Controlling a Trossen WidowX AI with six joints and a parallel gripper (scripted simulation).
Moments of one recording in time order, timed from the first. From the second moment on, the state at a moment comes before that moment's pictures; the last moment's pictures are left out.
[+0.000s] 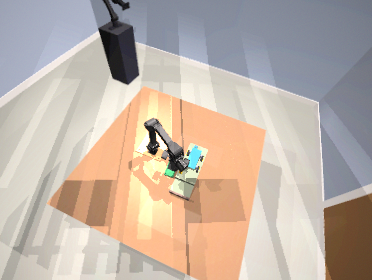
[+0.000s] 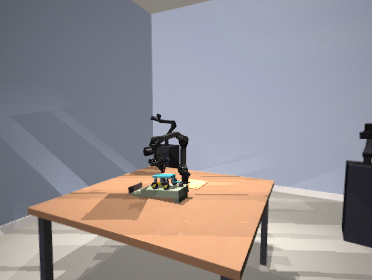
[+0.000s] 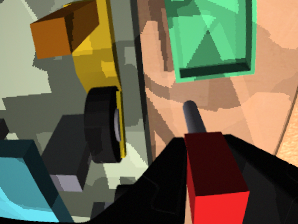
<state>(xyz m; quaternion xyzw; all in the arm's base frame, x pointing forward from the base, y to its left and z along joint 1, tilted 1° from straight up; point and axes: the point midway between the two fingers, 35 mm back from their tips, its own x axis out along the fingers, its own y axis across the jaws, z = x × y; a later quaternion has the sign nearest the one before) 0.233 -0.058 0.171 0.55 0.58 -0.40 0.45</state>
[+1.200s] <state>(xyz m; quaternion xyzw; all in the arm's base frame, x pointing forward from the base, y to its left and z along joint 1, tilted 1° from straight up) 0.233 -0.069 0.170 0.67 0.33 -0.61 0.26</state>
